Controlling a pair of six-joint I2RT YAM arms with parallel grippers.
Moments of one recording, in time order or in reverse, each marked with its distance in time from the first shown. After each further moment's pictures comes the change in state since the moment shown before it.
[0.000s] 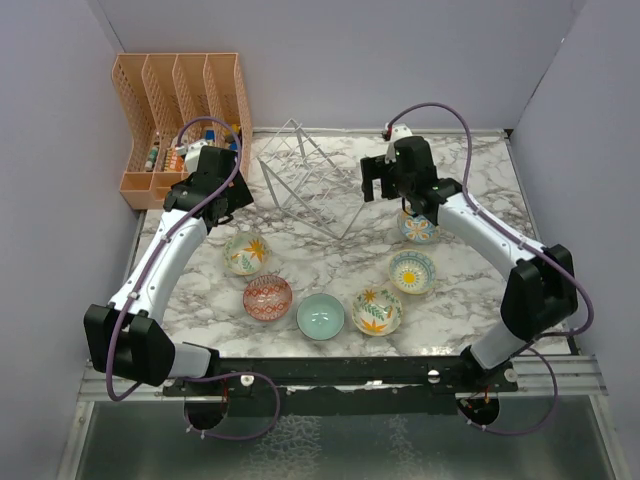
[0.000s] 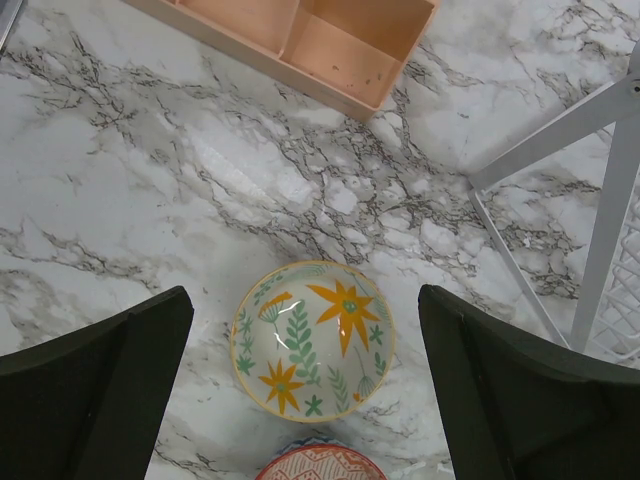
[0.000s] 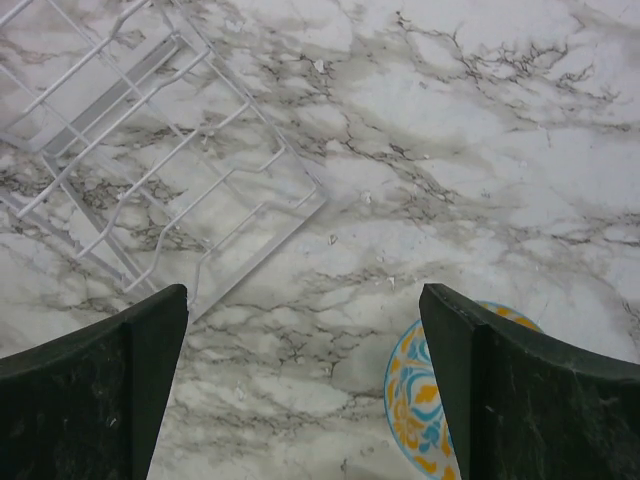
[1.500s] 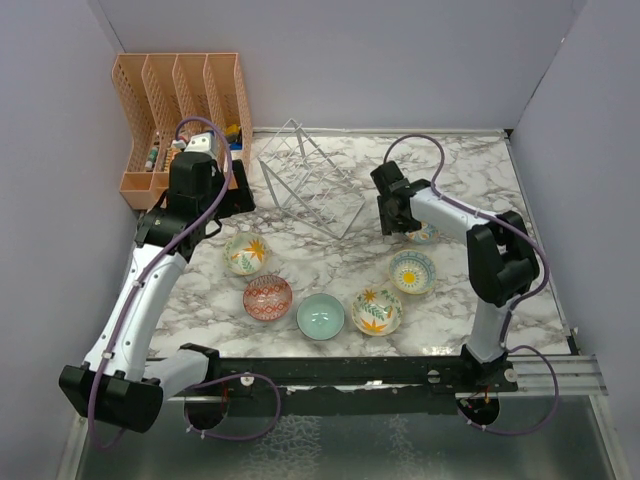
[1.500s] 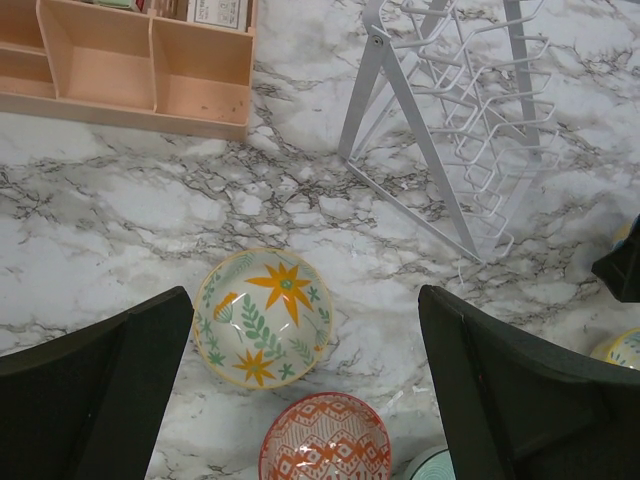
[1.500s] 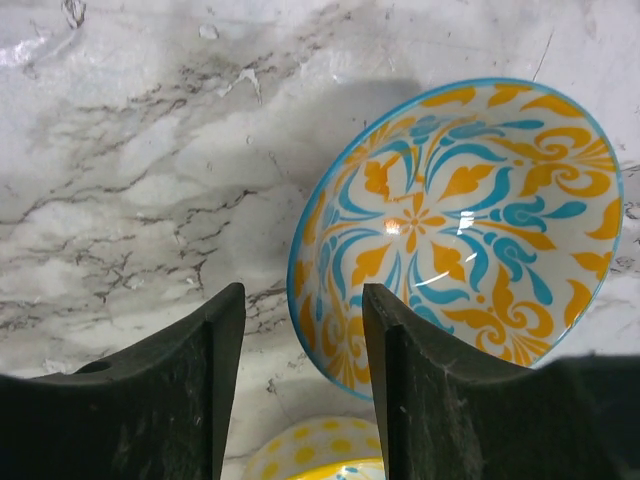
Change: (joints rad) left arm 0.000 -0.229 -0.030 0.073 0.287 0.230; right arm 0.000 0.243 0.041 -0.440 0.232 0.212
